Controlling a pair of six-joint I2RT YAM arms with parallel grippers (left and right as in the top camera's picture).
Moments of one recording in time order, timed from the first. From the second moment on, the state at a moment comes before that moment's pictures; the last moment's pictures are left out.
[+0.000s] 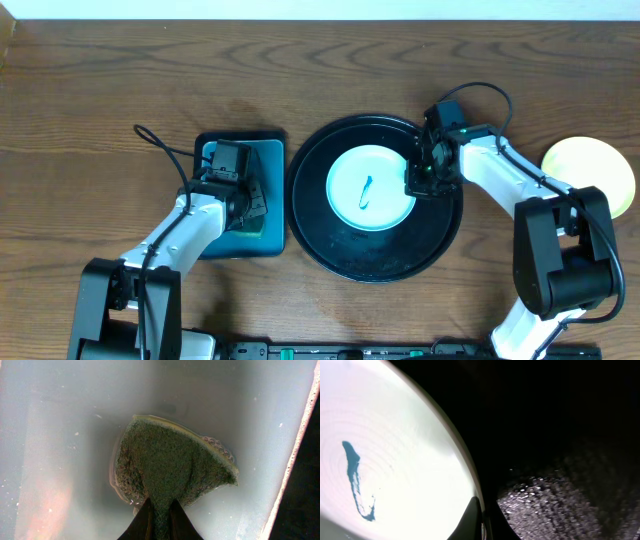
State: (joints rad) left arm -0.18 1.56 0.75 -0.45 -0.02 -0.43; right arm 0.25 1.89 1.16 -0.74 -0.23 0.34
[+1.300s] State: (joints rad) left arm 0.14 1.23 0.79 -0.44 0.58 -0.20; right arm 0.26 1.89 1.16 -0.74 -0.24 0.34
